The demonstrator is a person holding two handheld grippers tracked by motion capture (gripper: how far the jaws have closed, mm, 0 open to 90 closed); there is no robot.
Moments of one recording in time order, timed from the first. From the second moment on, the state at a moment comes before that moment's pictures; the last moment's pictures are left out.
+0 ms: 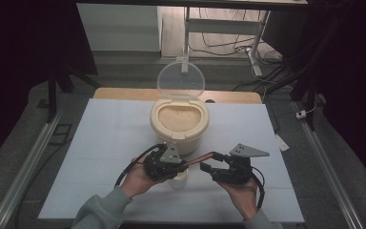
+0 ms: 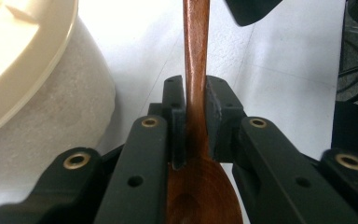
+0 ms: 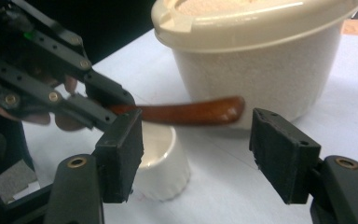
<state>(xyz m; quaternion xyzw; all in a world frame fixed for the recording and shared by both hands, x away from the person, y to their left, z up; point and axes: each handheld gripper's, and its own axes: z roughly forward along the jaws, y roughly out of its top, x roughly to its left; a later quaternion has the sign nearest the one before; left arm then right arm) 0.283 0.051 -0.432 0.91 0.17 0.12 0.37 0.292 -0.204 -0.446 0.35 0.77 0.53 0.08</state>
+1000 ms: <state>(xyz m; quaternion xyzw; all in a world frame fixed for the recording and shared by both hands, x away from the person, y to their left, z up) 0.277 0.049 -0.428 0.91 0.16 0.14 0.37 0.295 -0.207 -0.439 0.33 0.69 0.64 -0.01</state>
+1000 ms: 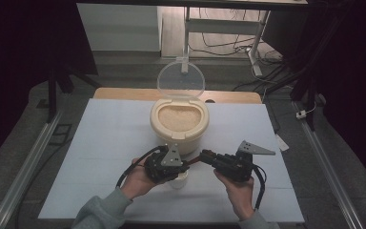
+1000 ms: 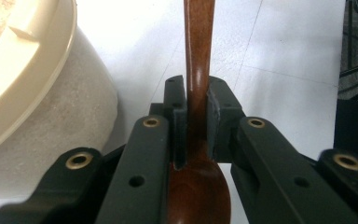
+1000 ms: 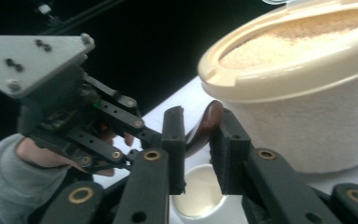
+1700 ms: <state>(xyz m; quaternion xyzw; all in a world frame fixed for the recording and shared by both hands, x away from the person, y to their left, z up) 0.276 0.058 -0.425 0.89 0.18 0.13 0.40 0.295 -0.213 -0.434 0.31 0.67 0.67 -0.01</state>
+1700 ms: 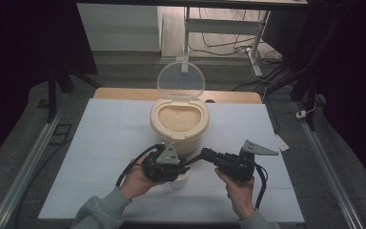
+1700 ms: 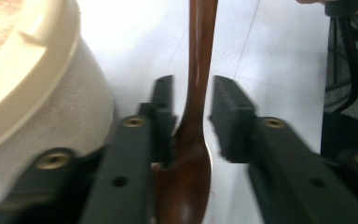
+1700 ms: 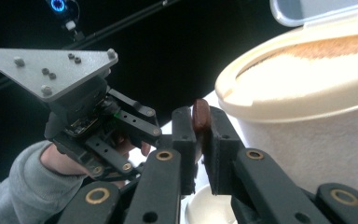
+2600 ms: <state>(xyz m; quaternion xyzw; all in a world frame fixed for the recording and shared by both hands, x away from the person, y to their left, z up) 0.254 0.209 -0.491 0.81 0.38 0.15 0.42 0.302 -0.258 -0.420 0.33 0.64 0.70 0.04</state>
